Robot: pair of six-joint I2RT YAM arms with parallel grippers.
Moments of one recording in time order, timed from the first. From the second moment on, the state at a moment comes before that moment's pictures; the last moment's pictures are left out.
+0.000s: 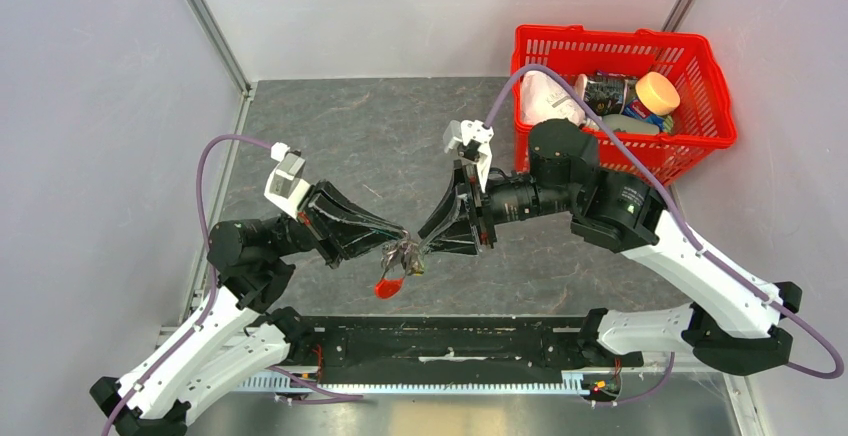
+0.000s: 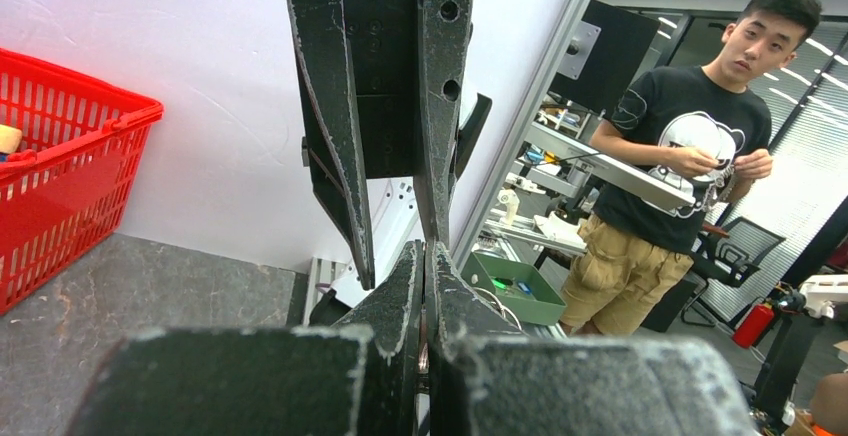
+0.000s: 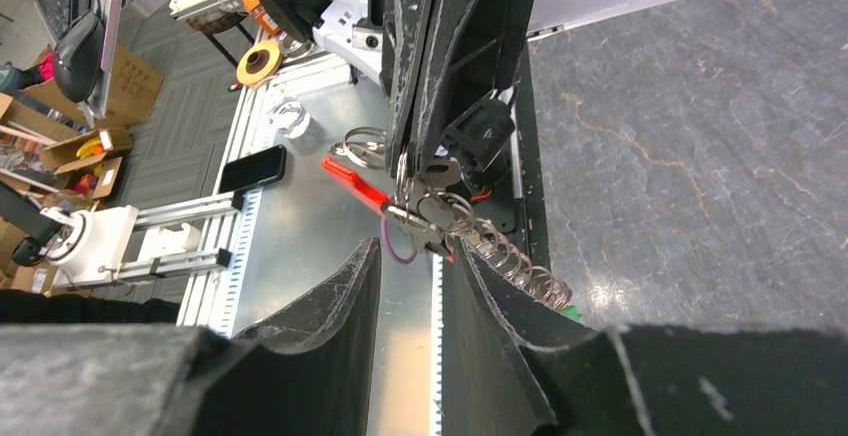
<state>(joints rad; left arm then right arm) -0.68 0.65 0.72 0.59 0.75 -0.89 1.02 1.20 1.60 -0.62 -0.65 0.22</state>
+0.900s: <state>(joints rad) -0.68 0.67 0.72 0.60 0.71 -0.89 1.02 1.22 1.60 -0.51 -0.63 0.28</state>
